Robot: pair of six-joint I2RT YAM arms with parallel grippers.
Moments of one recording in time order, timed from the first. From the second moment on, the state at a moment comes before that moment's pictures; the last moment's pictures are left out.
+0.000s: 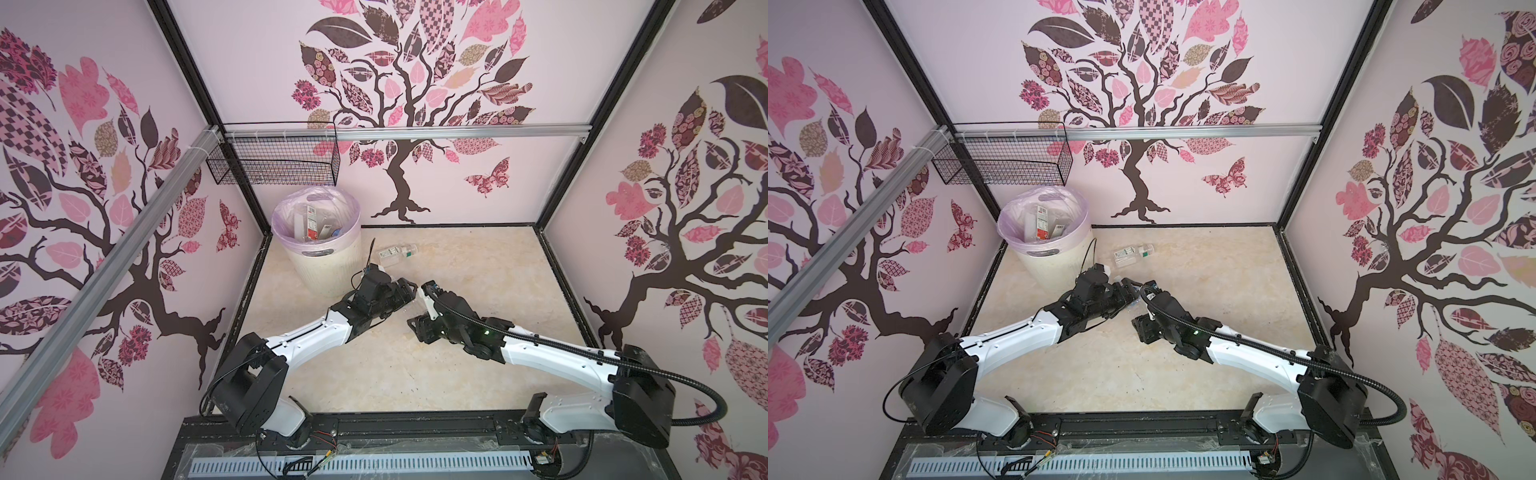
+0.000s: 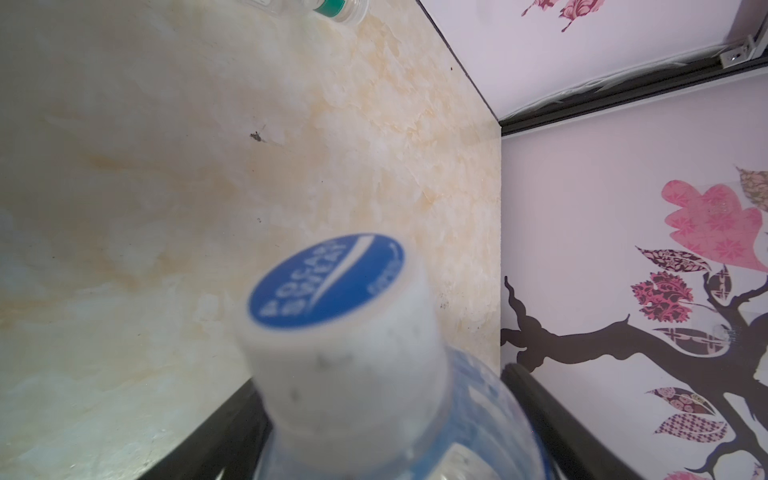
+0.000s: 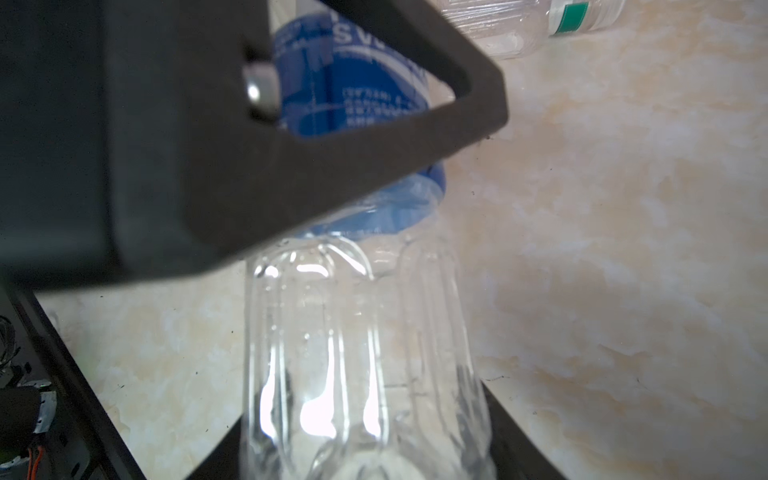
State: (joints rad) left arm -0.68 1.49 0.88 0.06 0.08 -1.10; right arm 0.89 1.30 0.79 -0.15 0.09 0.41
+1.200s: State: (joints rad) left arm -0.68 1.49 1.01 -0.15 0.01 -0.96; right arm 0.83 1.19 0.77 -0.18 0.11 0.42
